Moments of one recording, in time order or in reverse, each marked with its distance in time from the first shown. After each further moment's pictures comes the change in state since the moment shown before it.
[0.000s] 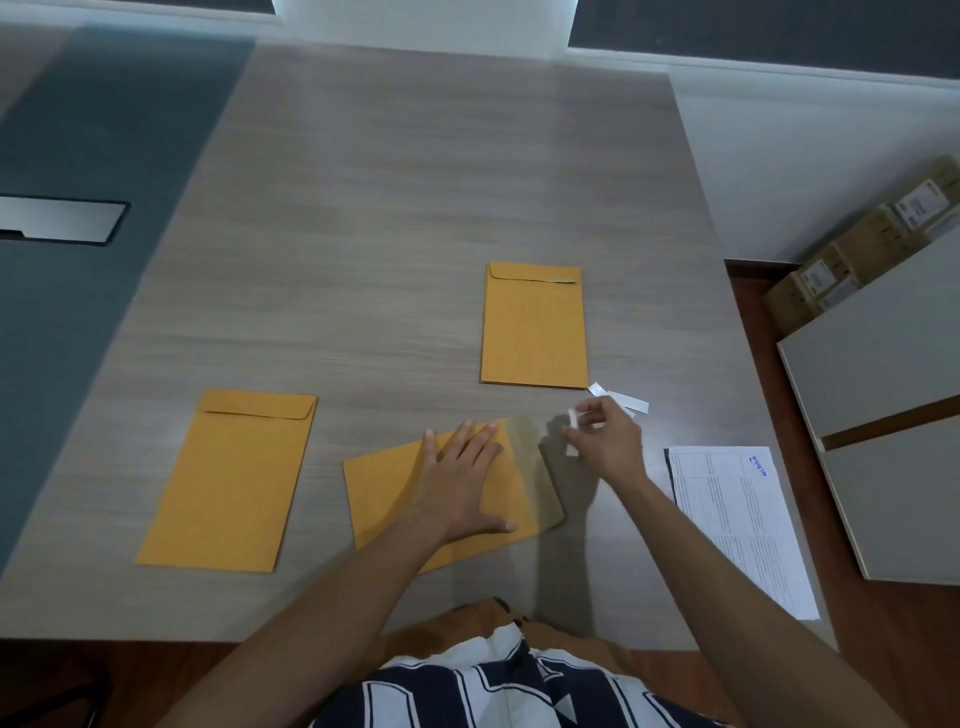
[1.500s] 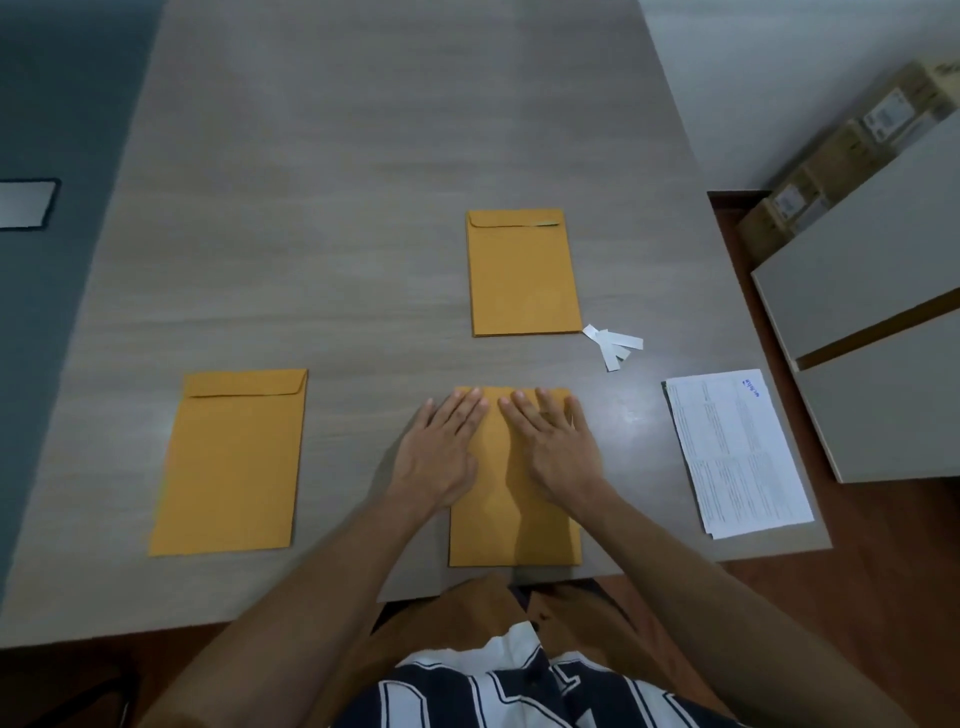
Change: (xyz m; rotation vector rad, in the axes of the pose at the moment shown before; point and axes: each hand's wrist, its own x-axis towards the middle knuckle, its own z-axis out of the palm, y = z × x) left_hand -0.017 -0.030 0.018 0.179 0.036 0.085; right_hand -0.075 0.019 0.059 -1.095 -0.286 -0.481
